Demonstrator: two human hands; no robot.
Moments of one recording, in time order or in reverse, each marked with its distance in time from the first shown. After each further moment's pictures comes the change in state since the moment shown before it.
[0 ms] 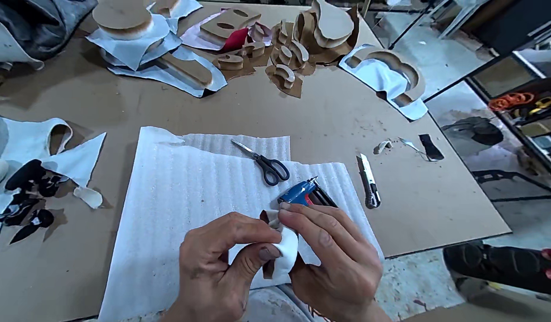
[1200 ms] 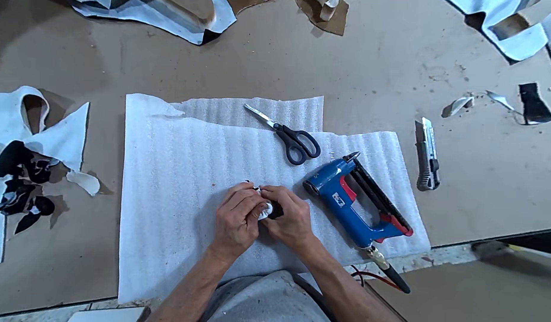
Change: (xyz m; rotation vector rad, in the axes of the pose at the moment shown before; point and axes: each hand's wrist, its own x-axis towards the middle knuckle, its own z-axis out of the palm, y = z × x) left_hand -0.055 -0.154 -0.022 0.646 -0.029 -0.057; right_hand -0.101 0.078 0.128 0.156 -0.221 0.327
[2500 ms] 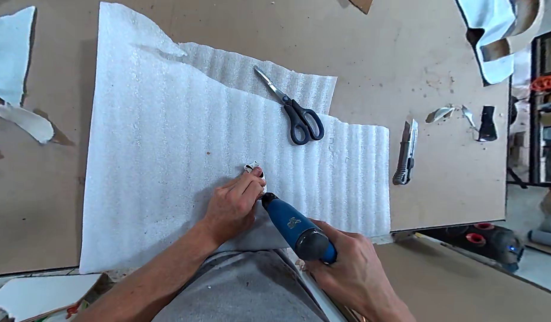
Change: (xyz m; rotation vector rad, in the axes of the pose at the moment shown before) left_hand -0.022 -0.003 0.003 0.129 -0.245 0.072; right_hand -0.029 -0.075 -0.131 -0.426 -0.527 0.324
